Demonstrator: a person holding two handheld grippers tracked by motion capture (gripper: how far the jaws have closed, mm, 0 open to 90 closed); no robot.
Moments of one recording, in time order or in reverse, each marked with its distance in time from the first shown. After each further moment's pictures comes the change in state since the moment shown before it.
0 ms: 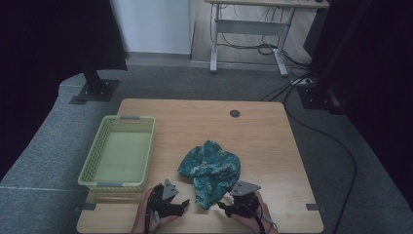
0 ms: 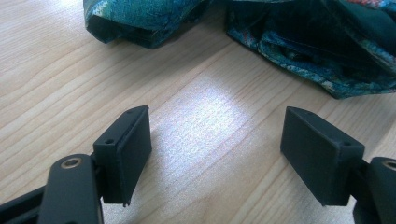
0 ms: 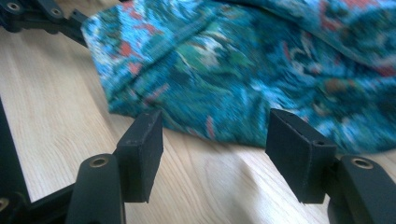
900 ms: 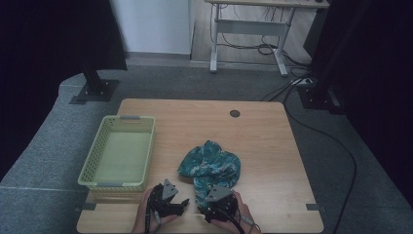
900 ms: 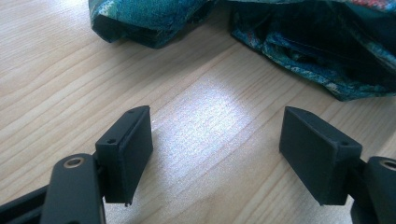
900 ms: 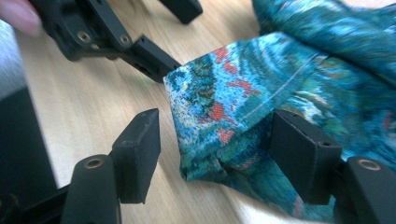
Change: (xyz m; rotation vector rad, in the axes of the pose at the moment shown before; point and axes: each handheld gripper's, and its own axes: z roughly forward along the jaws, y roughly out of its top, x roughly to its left) left arm 0.000 0.000 0.000 -0.001 0.011 -0.010; right arm 0.048 0.034 0.031 0.060 0.016 -0.111
